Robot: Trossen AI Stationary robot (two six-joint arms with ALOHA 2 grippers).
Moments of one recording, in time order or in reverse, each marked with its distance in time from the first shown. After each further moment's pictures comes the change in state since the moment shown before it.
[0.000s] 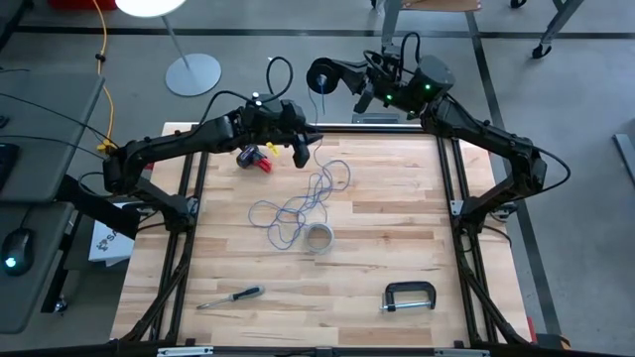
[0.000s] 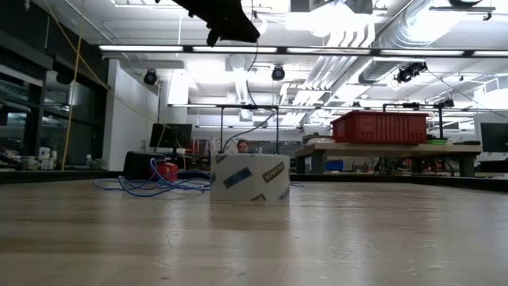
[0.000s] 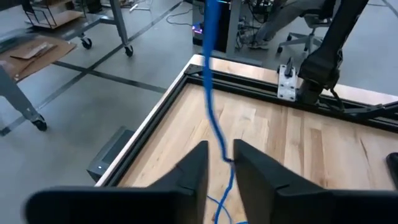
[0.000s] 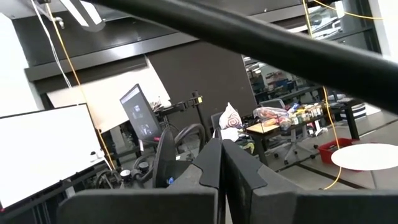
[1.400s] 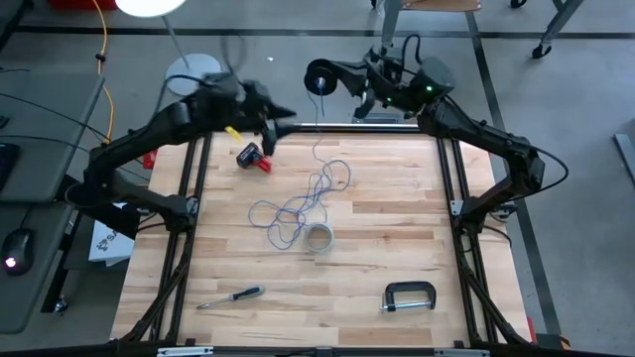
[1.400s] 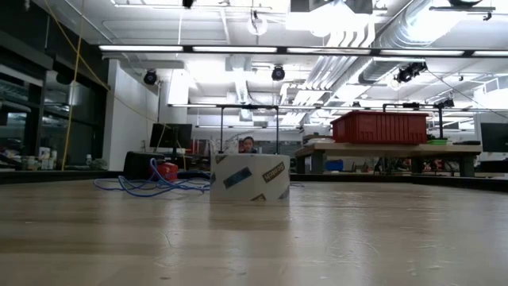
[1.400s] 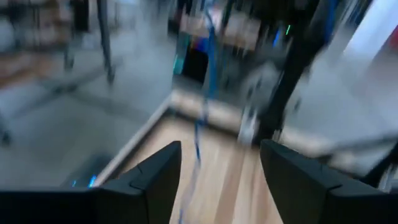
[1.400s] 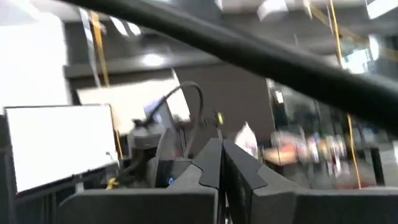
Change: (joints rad) left arm 0.042 -0.184 0.158 -0.182 0.118 -0.143; right arm 0.024 0.015 0.000 0.150 -0.085 -0.108
